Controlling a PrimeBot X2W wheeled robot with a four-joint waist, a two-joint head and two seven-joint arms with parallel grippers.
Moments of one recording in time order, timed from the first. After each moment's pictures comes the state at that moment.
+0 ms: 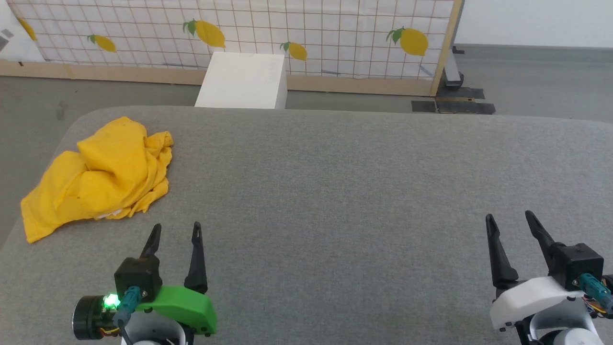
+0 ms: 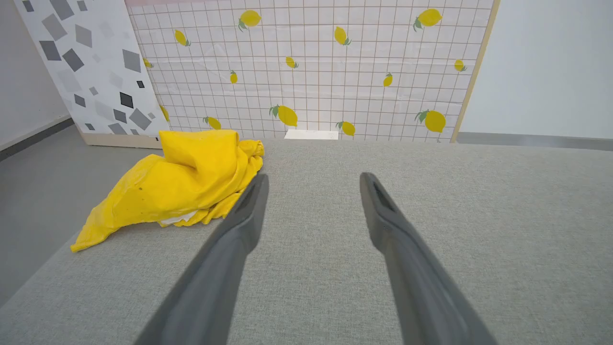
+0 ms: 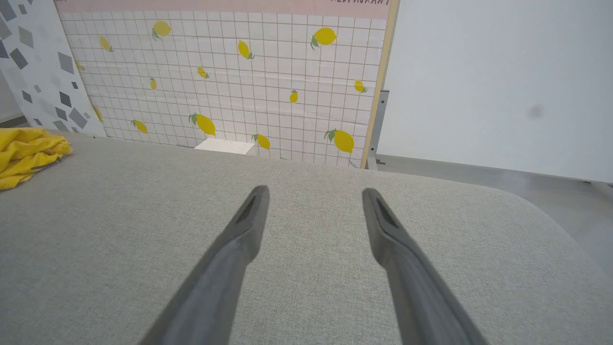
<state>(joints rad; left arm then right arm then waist) 0.03 0.06 -0.01 -0.01 -0.05 0.02 -0.06 0.02 -0.05 -0.11 0.03 0.00 0.13 -0.06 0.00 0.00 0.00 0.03</state>
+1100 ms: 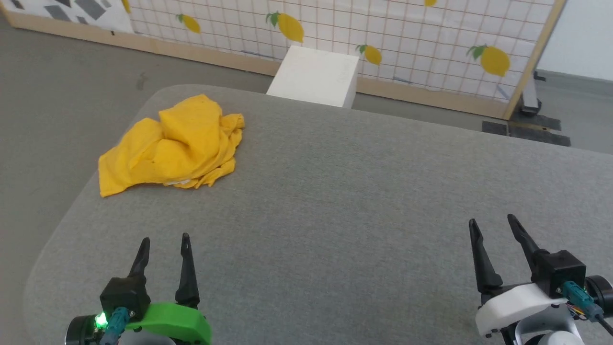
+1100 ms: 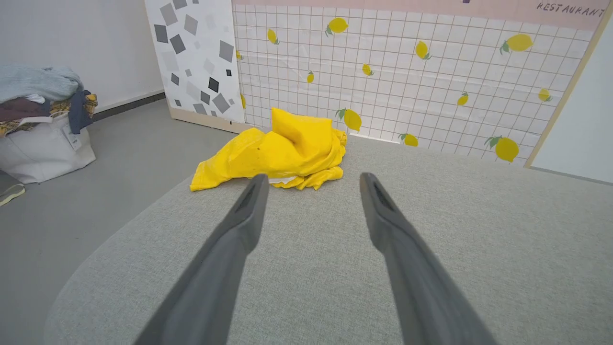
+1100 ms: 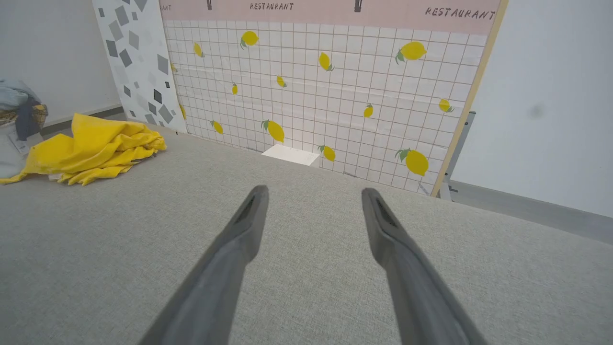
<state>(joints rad) 0.09 0.06 0.00 -0.03 -0.11 0.05 -0.13 0.02 -0.05 -0.06 0.07 0.01 0.13 -0.13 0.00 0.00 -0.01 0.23</state>
